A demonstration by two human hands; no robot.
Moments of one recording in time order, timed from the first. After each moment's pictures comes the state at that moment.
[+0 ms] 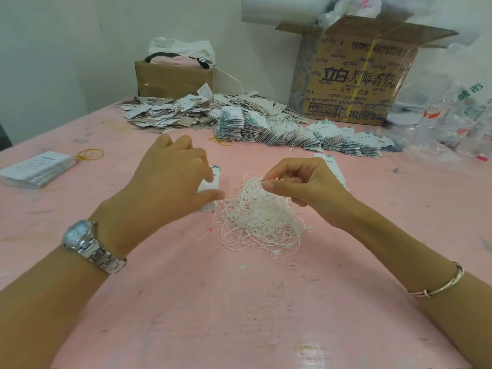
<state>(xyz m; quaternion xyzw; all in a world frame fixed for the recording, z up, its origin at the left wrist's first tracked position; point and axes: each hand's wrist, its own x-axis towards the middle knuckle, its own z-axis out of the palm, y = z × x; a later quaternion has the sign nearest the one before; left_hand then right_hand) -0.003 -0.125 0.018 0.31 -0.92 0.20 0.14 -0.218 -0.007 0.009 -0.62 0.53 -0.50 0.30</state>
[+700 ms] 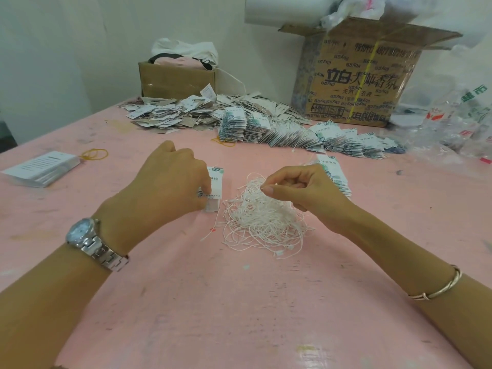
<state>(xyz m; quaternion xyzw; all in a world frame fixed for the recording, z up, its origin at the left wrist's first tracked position) -0.003 -0.125 0.019 0.34 -0.91 0.21 0.09 -0.214 -0.009 0.003 -0.59 0.56 -0.50 0.30</state>
